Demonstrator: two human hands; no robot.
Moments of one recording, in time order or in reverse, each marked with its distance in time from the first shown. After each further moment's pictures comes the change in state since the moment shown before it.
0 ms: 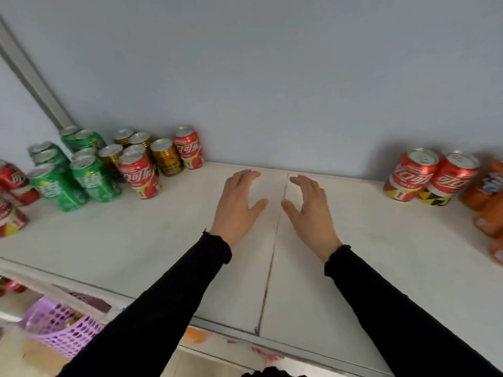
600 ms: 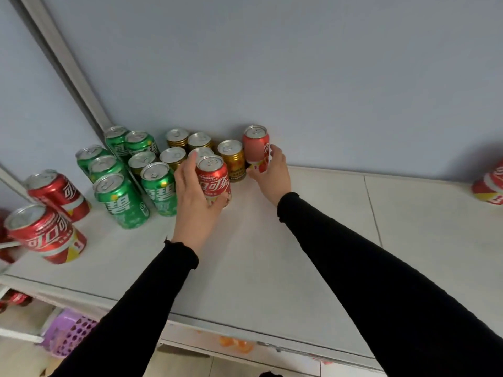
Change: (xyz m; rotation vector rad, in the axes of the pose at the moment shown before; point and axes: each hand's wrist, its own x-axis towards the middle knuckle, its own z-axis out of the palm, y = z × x) left_hand -0.003 -0.201 -0.167 -0.148 0.232 -0.179; right_hand 0.130 -0.148 0.229 0.235 0.002 0.214
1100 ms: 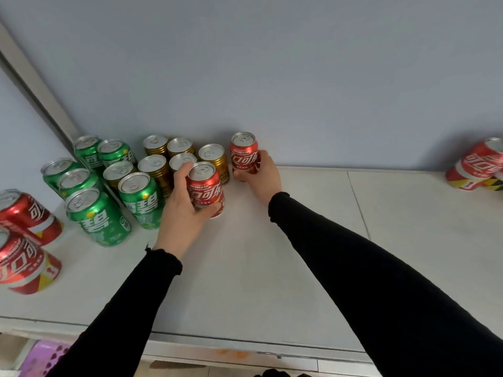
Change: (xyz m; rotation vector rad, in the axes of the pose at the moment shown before) left_hand 0.018 -0.023 0.001 -0.124 -0.236 -0.029; right_hand 0.014 0.013 0.005 0.045 0.026 0.045
